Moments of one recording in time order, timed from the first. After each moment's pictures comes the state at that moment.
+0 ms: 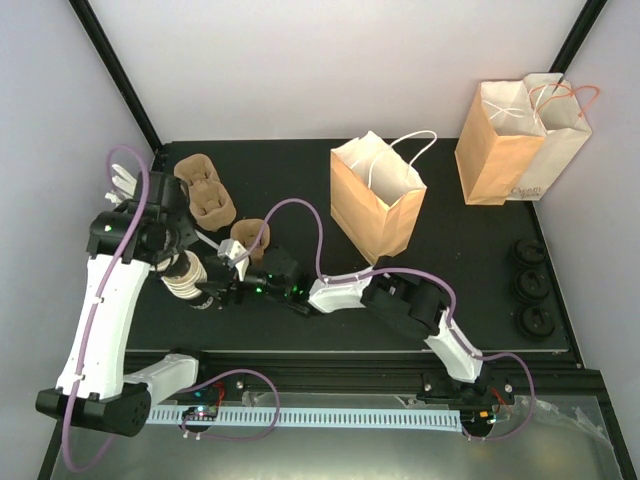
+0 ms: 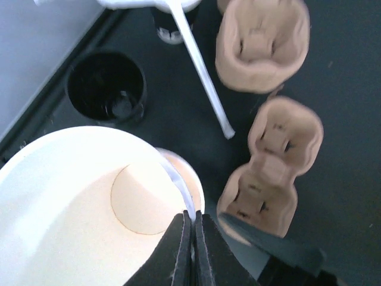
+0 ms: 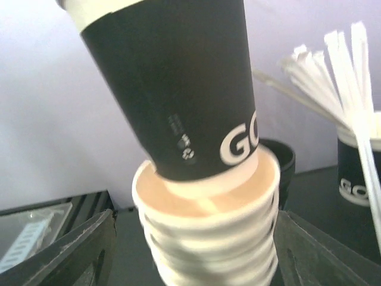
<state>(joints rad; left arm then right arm) -0.14 1.10 1.41 -1.40 -0.26 -0.69 1.16 2.23 1.34 0.90 -0.29 0.17</state>
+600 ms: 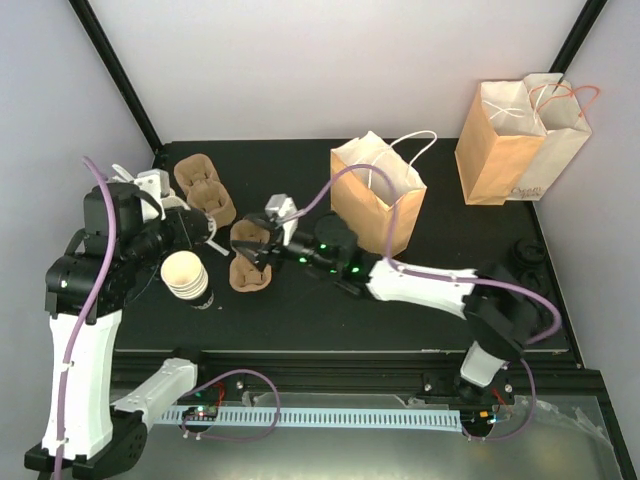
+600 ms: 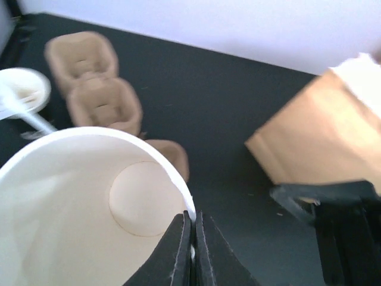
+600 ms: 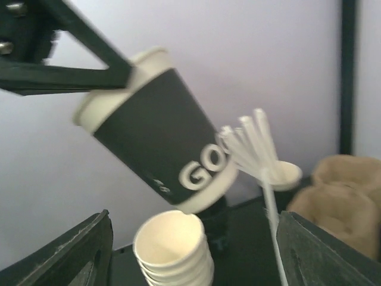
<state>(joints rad) -0.14 0.94 1.55 -1.24 0.01 -0.36 1.07 1.73 1.15 0.68 -0.25 0.22</state>
